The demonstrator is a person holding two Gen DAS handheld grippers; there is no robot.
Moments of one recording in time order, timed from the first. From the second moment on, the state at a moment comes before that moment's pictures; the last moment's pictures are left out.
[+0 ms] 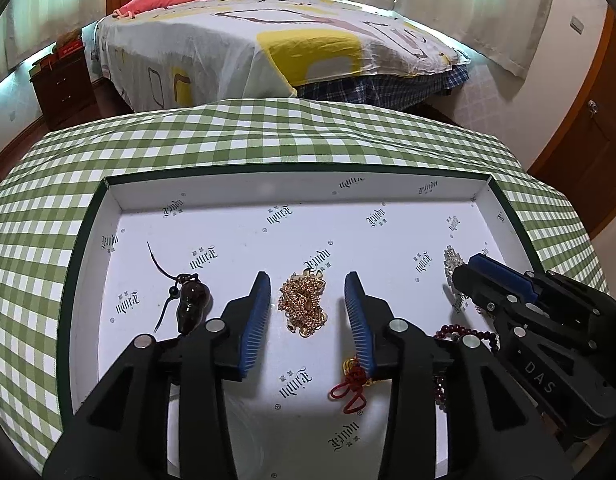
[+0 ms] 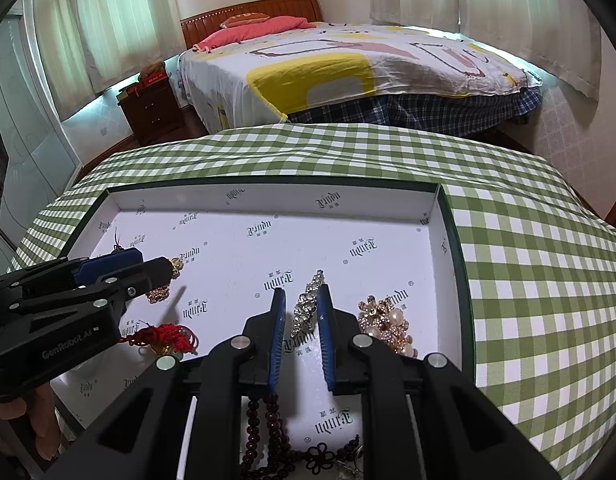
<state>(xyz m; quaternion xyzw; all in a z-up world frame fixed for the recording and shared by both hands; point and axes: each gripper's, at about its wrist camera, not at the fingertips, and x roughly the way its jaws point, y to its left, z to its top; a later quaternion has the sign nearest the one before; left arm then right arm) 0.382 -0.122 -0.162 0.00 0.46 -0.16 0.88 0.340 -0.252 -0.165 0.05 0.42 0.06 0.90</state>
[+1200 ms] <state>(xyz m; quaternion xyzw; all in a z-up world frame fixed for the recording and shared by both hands) 0.331 -0.088 -0.103 0.00 0.32 -0.11 0.94 0.302 -0.254 -0.118 0.04 0.34 0.05 0.94</state>
